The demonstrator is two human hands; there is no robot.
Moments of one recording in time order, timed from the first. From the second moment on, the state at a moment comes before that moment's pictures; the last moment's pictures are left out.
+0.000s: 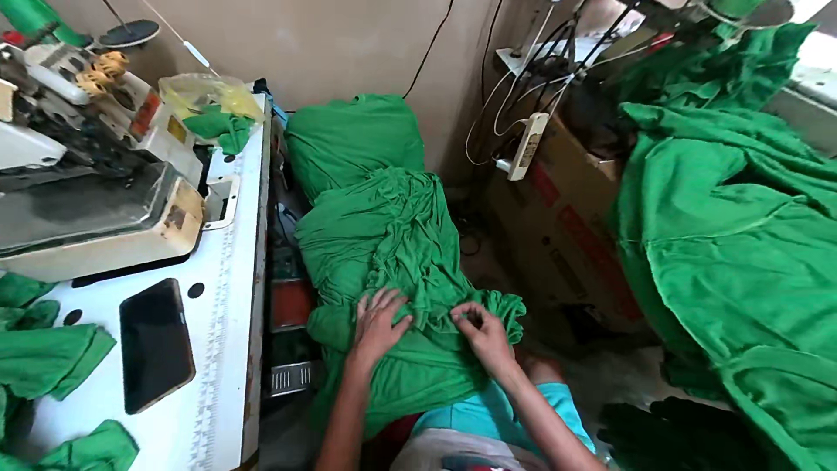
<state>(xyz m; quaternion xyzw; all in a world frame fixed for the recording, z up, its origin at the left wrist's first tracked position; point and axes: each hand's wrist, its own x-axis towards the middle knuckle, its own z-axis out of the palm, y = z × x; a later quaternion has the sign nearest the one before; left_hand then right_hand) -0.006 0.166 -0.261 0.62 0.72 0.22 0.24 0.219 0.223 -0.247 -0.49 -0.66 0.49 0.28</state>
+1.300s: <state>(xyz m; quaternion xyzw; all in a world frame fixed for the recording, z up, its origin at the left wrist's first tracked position) 0.067 0.130 -0.269 0.47 0.78 0.29 0.31 0.198 0.209 -0.292 -0.40 -0.55 0.68 0.29</state>
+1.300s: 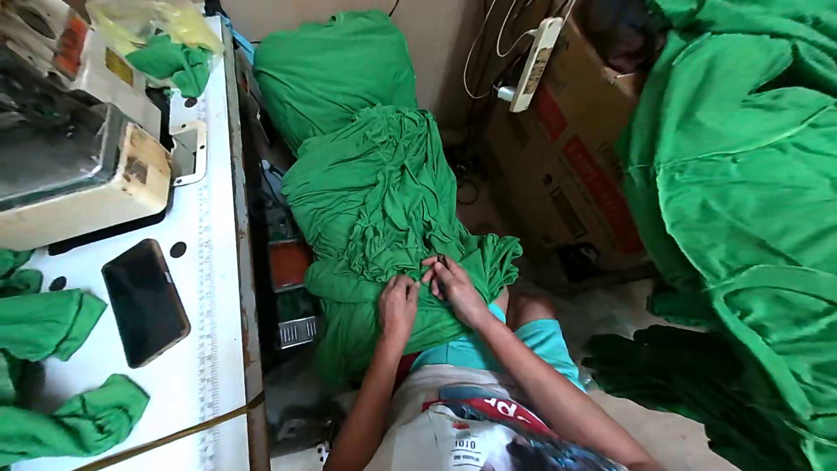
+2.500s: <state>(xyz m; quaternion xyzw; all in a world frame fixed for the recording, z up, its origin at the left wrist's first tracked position) 0.040 0.105 -0.258 0.41 0.57 0.57 0.43 0.227 0.193 -0.269 -0.46 -0.75 0.44 0.16</state>
